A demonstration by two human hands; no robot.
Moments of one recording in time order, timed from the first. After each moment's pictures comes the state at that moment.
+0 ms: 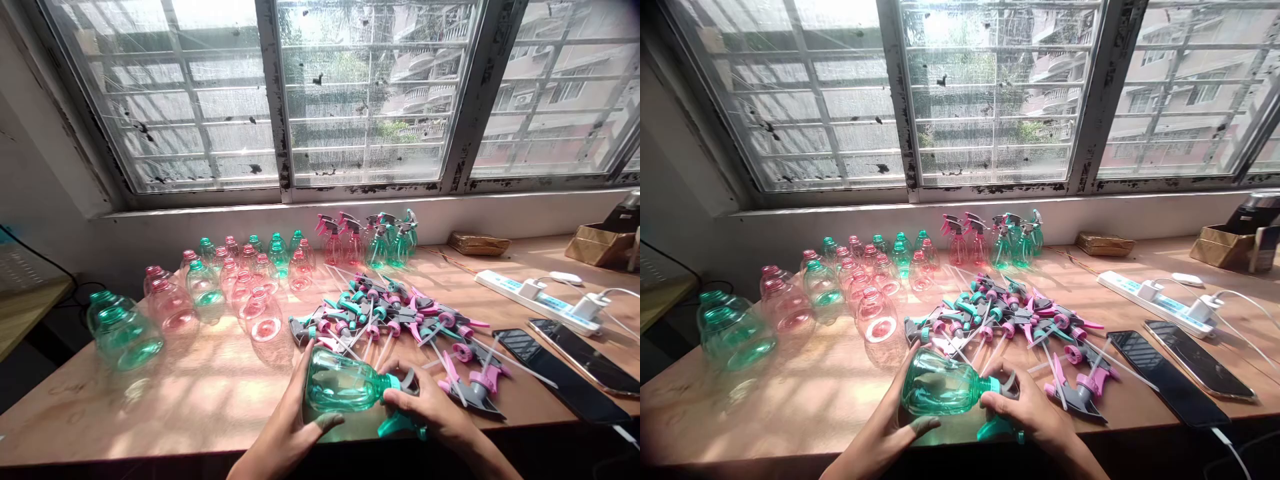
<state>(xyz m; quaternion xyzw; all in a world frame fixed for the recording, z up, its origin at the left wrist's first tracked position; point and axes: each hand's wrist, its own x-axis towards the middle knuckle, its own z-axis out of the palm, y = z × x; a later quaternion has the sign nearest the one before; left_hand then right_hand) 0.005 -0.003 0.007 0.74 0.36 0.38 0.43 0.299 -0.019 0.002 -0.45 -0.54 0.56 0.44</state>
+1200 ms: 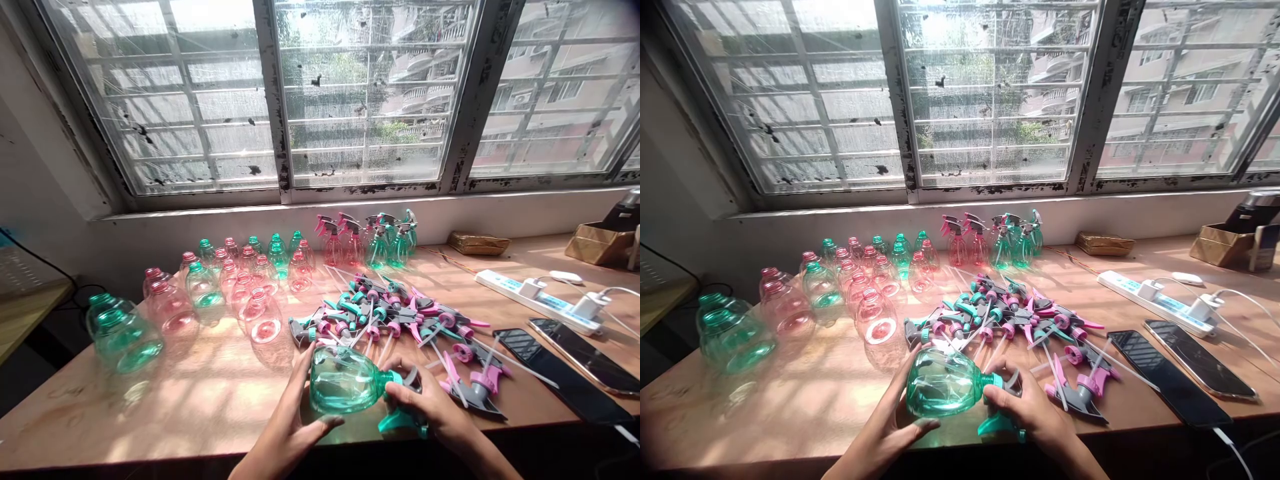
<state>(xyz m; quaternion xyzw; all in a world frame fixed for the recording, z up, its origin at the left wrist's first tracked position) 0.007 -0.001 0.008 0.70 0.32 0.41 0.49 0.299 -0.017 -0.014 -0.44 -0.48 0.59 0.49</state>
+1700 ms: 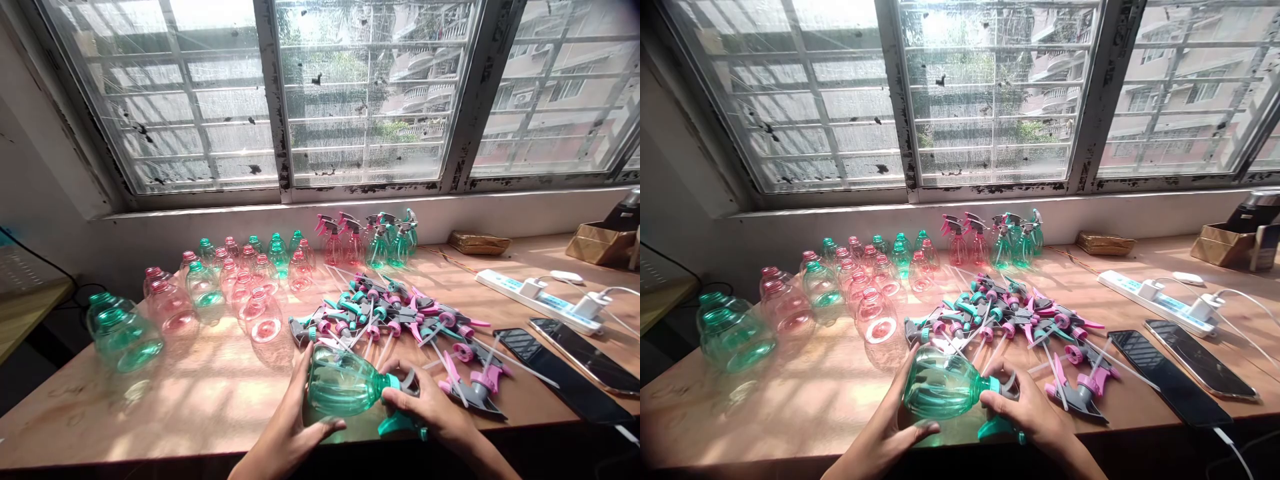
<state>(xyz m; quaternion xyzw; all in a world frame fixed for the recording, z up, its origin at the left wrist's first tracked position) 0.006 -0.002 0.007 0.72 0.36 0.39 0.45 0.294 -0.021 0.009 -0.44 -0.54 0.55 0.46</state>
